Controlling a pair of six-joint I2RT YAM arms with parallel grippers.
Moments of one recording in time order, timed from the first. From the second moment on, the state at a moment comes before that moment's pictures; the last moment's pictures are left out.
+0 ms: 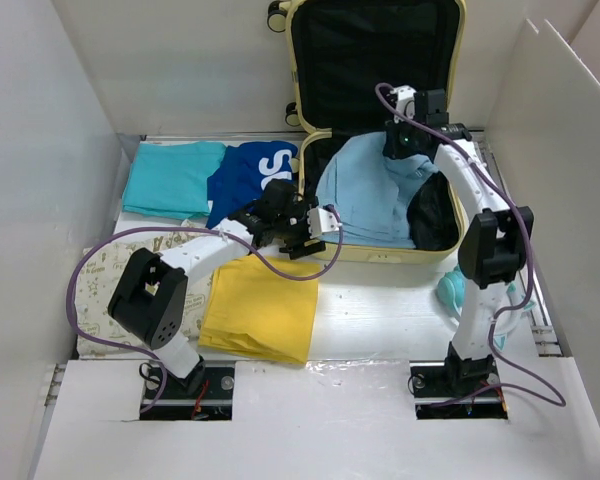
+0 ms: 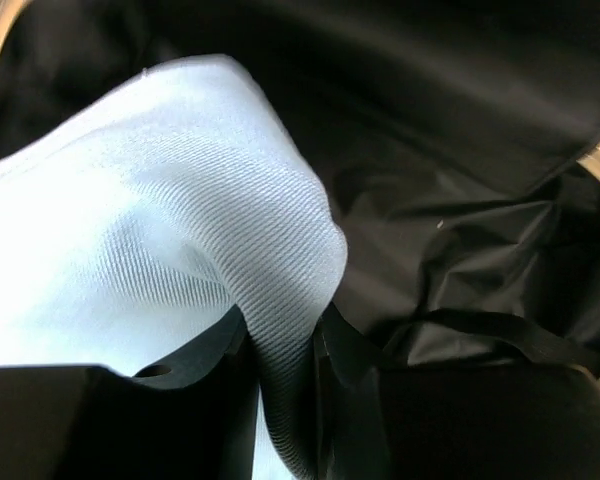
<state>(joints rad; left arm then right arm) -0.62 1.61 1.10 -0.24 0.41 0.77 0.17 2.02 1.97 -0.65 -0.21 -0.17</state>
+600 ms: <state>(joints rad) -0.61 1.61 1.10 -0.23 0.40 0.80 0.03 1.99 1.69 -0.46 -0.01 0.45</state>
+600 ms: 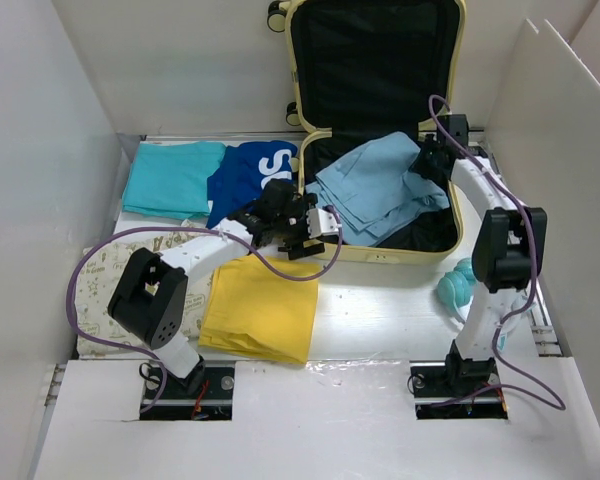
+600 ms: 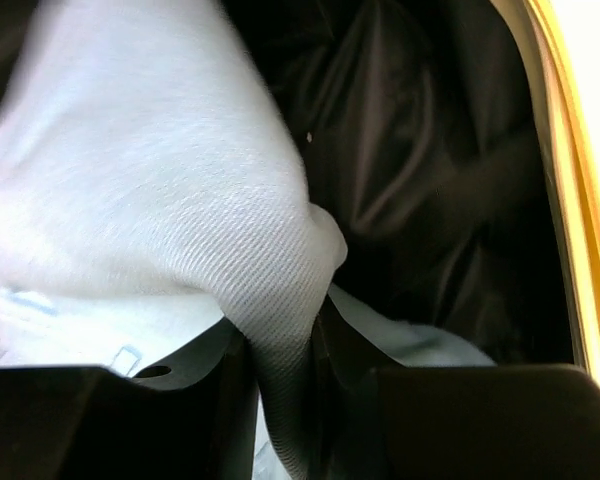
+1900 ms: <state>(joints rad) -0.57 2.14 1.96 -0.38 0.33 -0.26 -0.02 1.81 1.42 -0.31 -0.09 0.54</state>
